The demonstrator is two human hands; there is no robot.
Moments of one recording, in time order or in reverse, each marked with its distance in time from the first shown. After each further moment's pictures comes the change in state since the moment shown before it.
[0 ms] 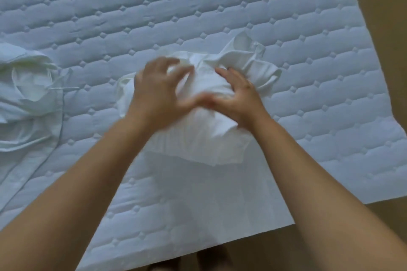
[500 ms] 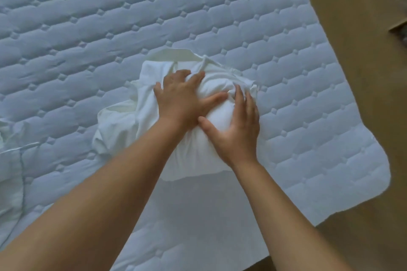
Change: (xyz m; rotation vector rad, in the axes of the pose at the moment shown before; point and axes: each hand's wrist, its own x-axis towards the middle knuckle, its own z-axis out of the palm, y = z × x) left_hand 0.114 0.028 0.061 0.009 -0.183 -0.101; right_hand 0.017 0.011 0.019 -0.187 0.463 0.162
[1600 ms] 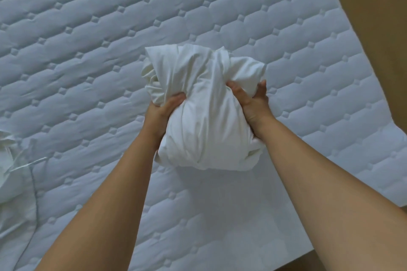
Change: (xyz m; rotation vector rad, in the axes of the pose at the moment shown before) left_hand 0.008 -0.045 0.010 -1.188 -0.129 -0.477; right_hand 0.102 0.051 0.010 0.517 -0.281 0.570
